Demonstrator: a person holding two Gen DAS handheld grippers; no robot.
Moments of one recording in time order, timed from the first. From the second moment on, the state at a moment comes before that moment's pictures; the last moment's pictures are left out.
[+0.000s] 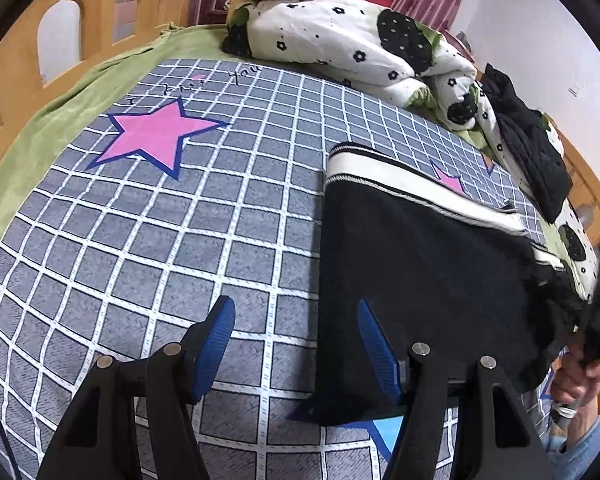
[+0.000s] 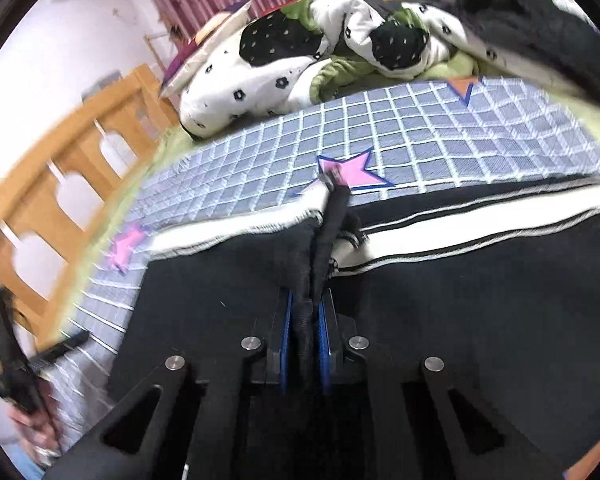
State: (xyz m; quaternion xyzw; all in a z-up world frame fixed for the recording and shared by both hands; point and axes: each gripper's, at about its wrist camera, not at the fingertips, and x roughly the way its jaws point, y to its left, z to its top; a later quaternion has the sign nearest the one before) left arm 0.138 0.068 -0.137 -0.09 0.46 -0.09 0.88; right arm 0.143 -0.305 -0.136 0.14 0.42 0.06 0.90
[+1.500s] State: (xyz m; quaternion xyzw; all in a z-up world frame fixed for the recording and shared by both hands) left arm 0.188 0.004 -0.148 -0.08 0.45 -0.13 0.88; right arm -0.016 -0.546 -0.149 0.17 0.37 -0.20 0.89
